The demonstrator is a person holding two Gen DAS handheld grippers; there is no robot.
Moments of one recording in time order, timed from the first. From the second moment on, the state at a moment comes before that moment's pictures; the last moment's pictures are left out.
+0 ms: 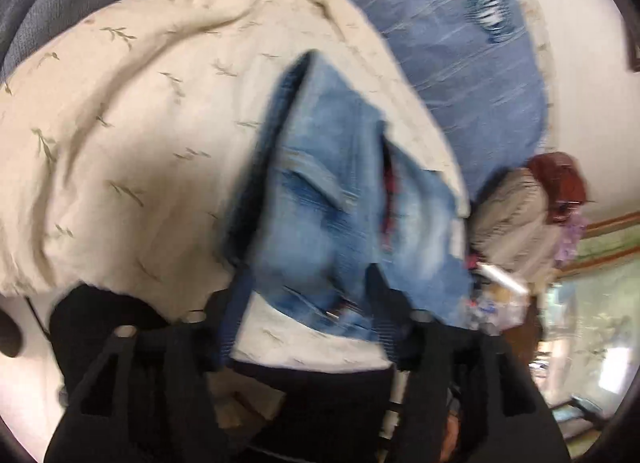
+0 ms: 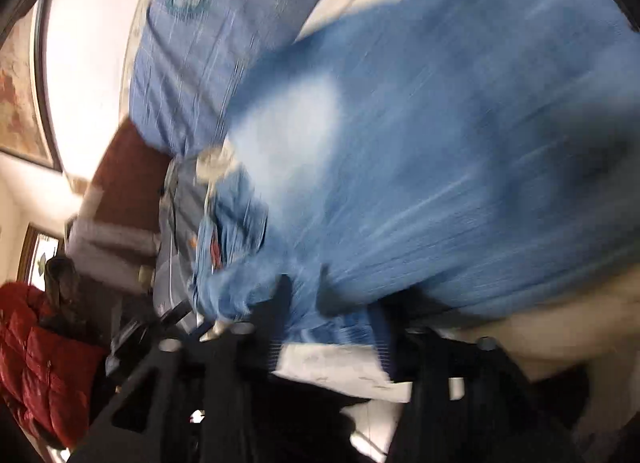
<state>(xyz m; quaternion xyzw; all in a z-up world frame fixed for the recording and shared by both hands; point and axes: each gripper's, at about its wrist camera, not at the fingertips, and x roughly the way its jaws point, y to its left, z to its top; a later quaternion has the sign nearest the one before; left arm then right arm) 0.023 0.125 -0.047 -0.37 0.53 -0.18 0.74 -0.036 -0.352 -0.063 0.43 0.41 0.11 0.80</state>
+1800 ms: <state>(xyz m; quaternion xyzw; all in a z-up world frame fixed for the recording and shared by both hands) 0.105 0.126 -0.062 -0.37 0.57 -0.13 0.72 0.173 -0.259 0.001 0.09 0.46 0.15 0.87</state>
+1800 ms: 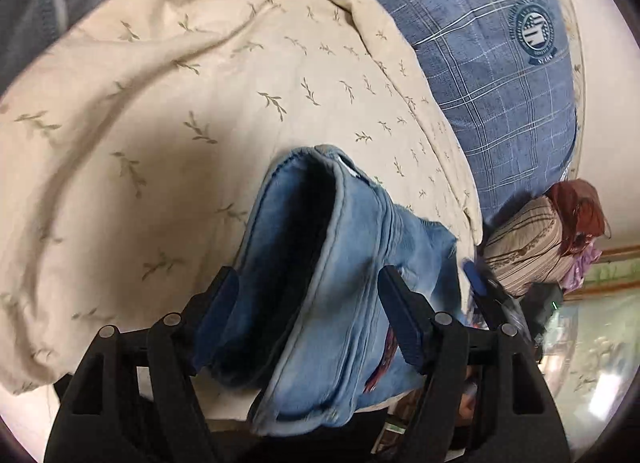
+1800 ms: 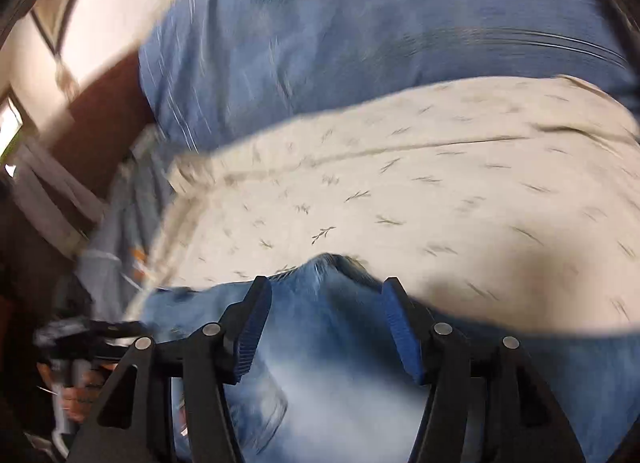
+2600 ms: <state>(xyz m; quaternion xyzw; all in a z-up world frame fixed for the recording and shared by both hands) 0.018 0.128 -0.034 -0.39 0.53 -0.22 0.72 0.015 -0.272 -0.005 0.28 0.47 0.25 0.80</state>
